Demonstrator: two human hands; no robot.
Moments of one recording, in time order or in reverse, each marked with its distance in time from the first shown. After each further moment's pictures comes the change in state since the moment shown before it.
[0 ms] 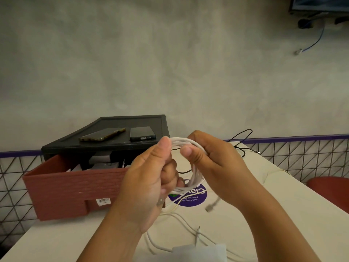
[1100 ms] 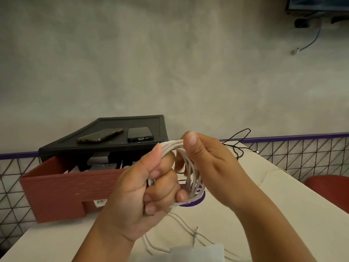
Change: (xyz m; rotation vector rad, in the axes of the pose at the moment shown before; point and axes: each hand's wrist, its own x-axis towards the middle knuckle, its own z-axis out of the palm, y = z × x) left_hand 0.008 -0.013 -0.024 -0.651 -0.719 -0.211; right_hand -0.002 -0.011 0.003 0.293 -0.054 0.056
